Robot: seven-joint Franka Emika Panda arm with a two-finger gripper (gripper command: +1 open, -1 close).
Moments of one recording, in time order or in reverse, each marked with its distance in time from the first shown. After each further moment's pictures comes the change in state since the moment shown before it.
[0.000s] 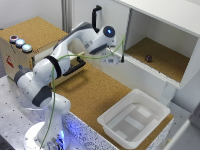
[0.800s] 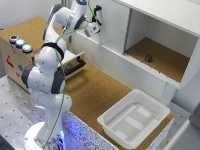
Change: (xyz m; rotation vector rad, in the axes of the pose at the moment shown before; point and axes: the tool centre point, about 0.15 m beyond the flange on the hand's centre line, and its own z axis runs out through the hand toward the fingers) arm 0.068 -0.080 0.086 0.157 -0.343 -0.525
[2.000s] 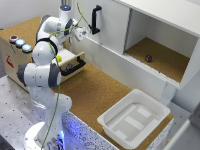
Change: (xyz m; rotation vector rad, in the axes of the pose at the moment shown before) arm 0.015 0.022 0.072 -0.134 -0.064 0.107
